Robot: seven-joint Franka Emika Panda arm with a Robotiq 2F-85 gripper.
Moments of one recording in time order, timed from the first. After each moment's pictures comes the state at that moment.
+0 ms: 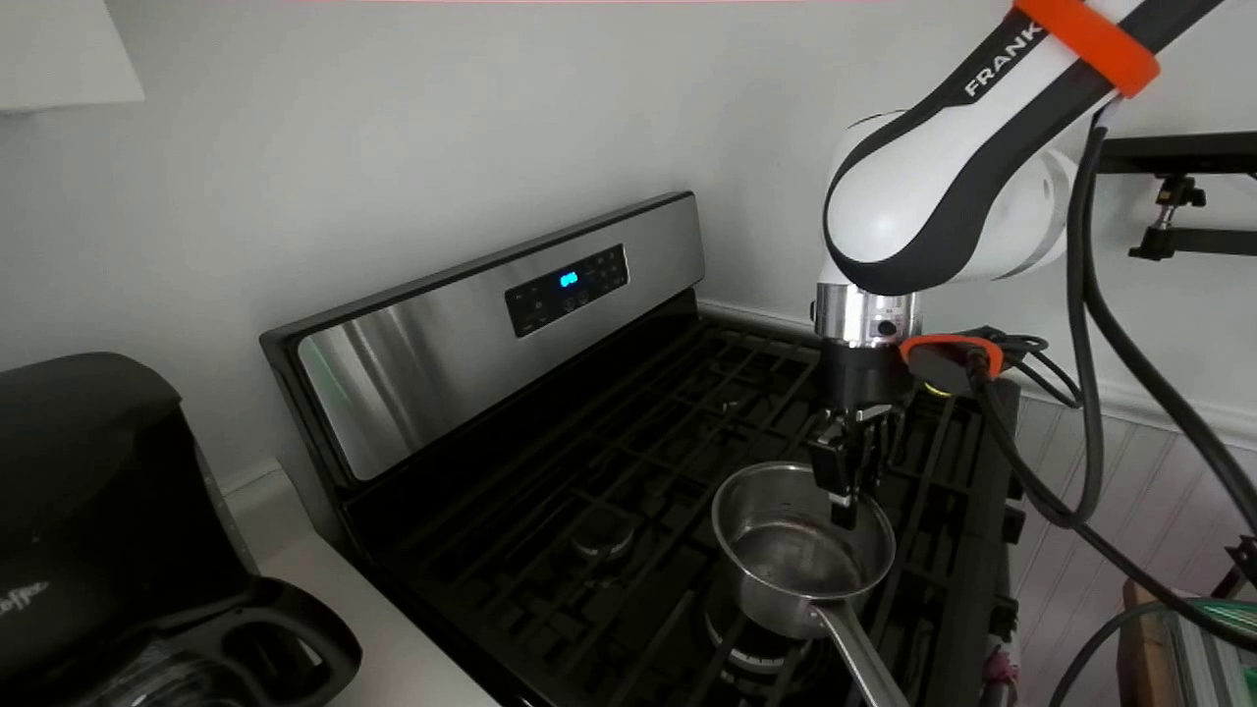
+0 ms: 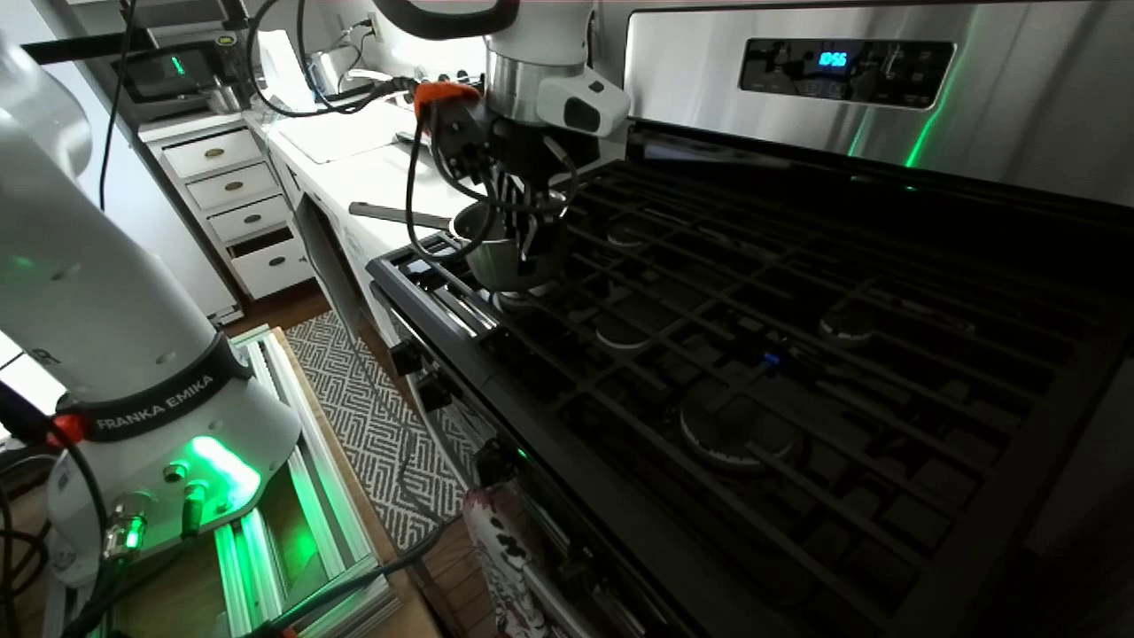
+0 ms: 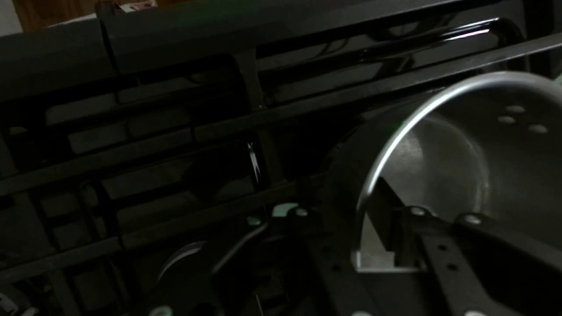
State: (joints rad) arm -0.14 -0.12 -0.16 -2.64 0.21 2.31 -0.20
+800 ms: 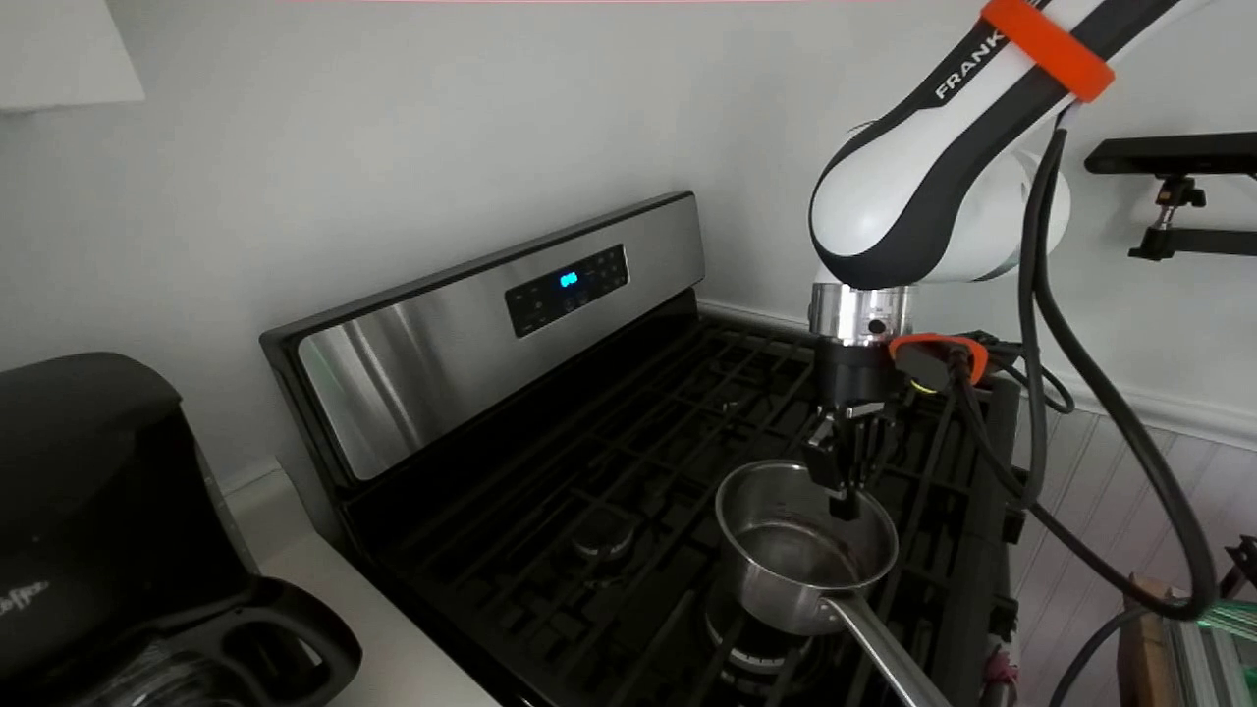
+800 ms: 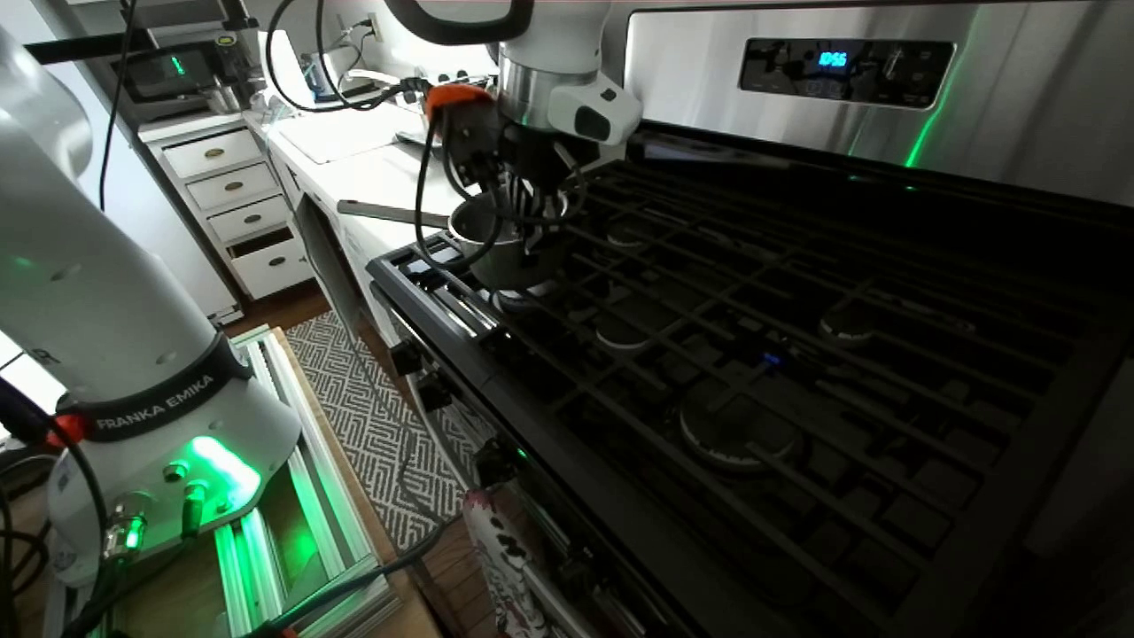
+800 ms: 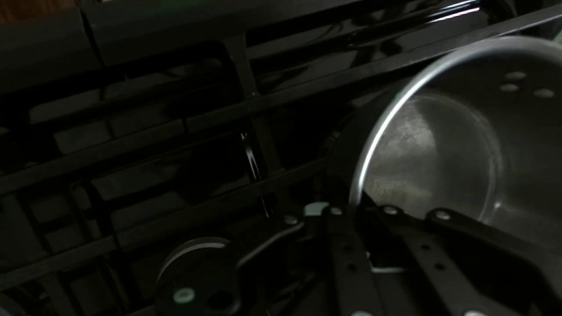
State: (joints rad) arm -0.14 -0.09 -0.17 -2.61 0.26 2.31 -0.21
